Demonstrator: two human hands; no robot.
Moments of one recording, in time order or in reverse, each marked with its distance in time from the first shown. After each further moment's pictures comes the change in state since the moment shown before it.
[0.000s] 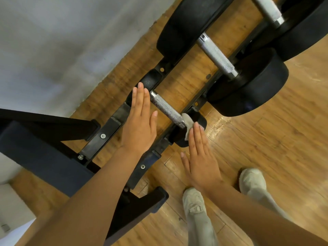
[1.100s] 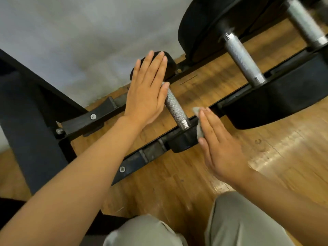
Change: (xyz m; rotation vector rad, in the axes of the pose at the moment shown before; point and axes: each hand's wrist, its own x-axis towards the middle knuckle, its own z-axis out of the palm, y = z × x) left_hand 0.038 -0.007 0.051 0.367 0.520 0.147; right_hand 0.068 0.093 0.023 0.203 0.411 -0.626
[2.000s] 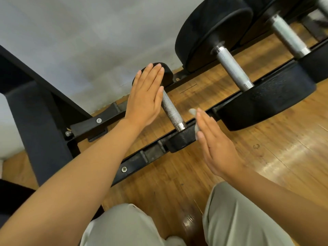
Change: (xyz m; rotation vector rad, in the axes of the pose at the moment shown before) left_hand -0.001 0.001 -0.008 -0.094 -0.029 -0.068; right_hand 0.001 0.002 -0.007 0.110 -0.052 0.070
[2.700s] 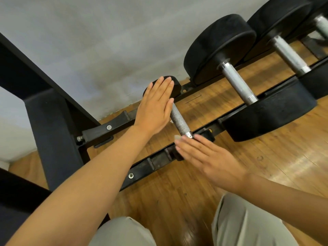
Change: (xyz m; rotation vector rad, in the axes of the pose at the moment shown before) left_hand 0.000 0.003 -0.009 0.041 -0.110 -0.026; right_hand 0.006 -0.007 -0.006 -0.575 -0.216 -0.632
